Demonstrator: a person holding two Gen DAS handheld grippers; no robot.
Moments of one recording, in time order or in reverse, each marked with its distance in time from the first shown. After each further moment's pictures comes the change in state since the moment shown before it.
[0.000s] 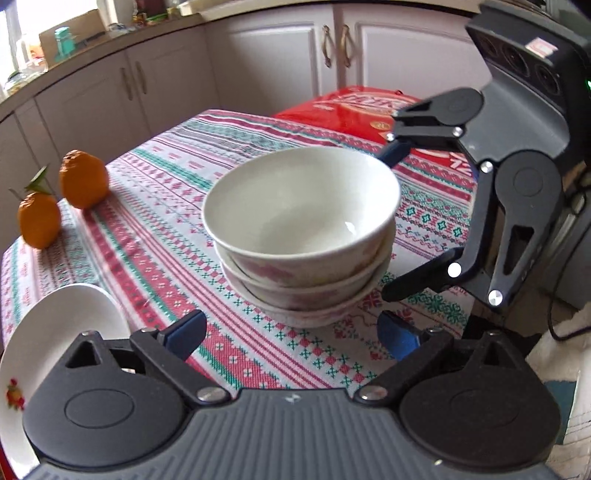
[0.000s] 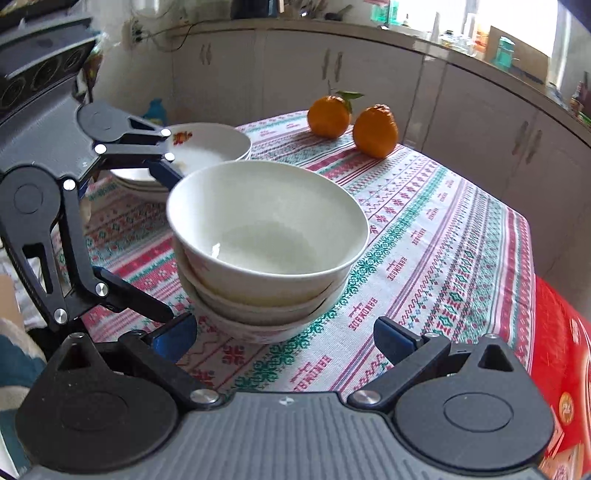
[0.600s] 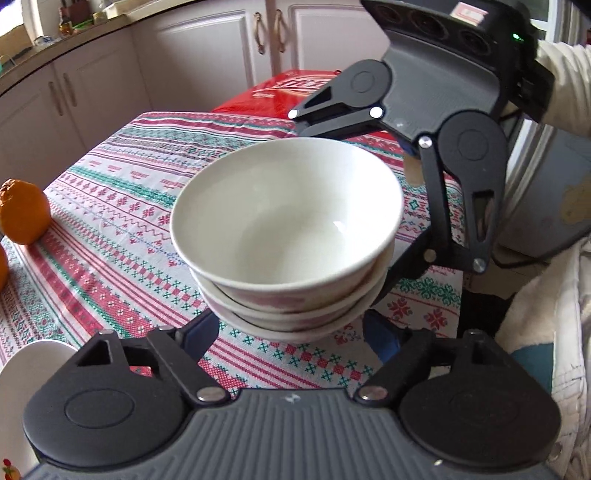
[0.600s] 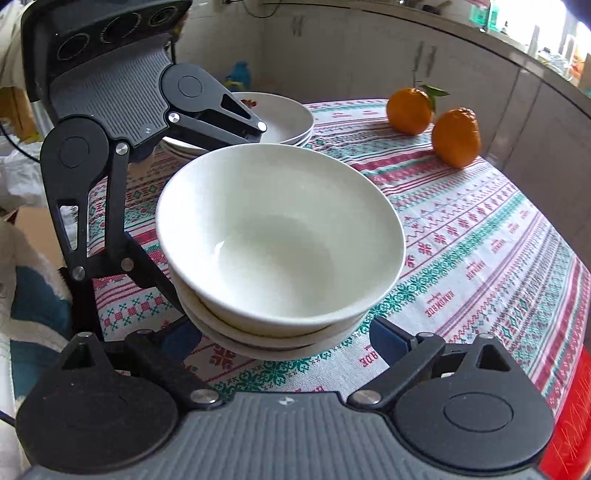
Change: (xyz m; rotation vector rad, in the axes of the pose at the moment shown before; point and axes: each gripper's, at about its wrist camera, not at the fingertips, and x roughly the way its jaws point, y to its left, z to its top) left arm 0.019 0.016 0.012 0.159 0.038 -0.188; right arm 0.028 -0.019 0.022 -0.219 0.087 0.230
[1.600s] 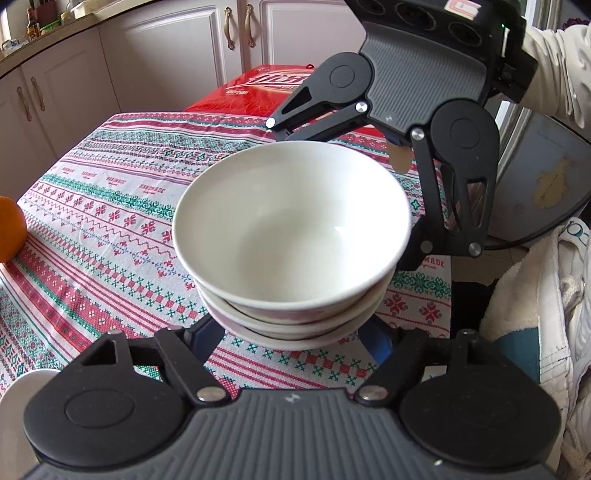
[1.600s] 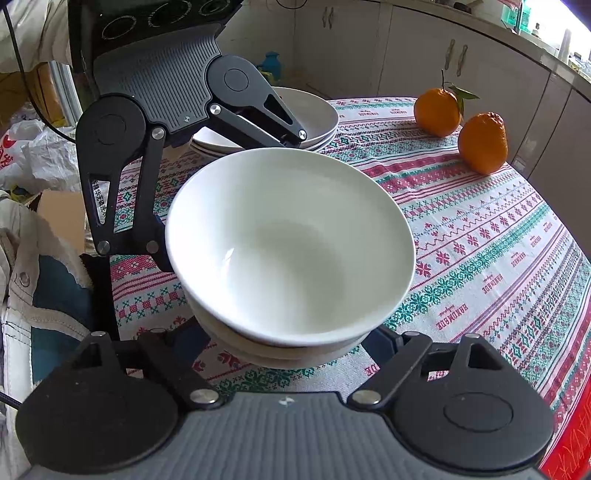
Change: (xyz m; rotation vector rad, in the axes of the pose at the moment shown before) left arm 0.004 0.014 0.006 0.051 0.027 -0.099; right arm -0.001 -0.004 0.011 -0.050 0.031 0.079
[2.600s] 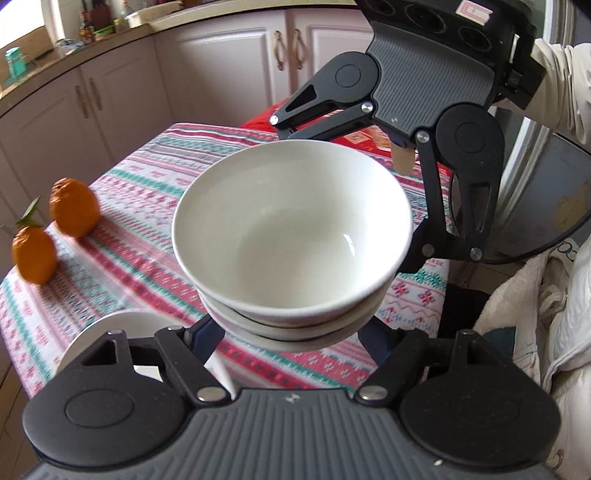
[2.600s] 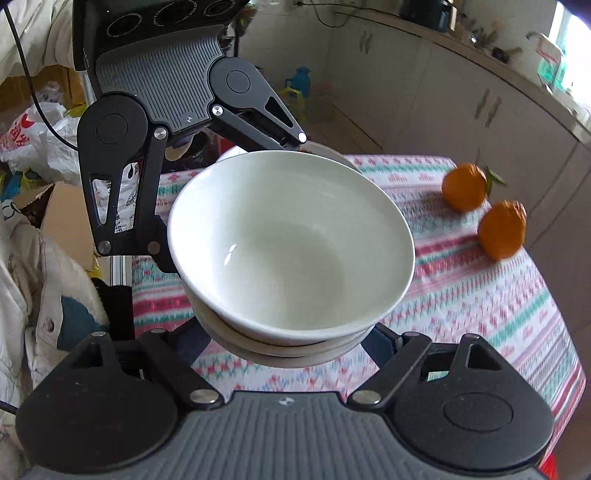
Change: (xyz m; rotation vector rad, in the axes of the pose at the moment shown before) left arm -0.079 0.001 -0.023 -0.087 -0.049 0.139; right arm -0.011 0.027 0.077 -0.169 -0.022 -0.001
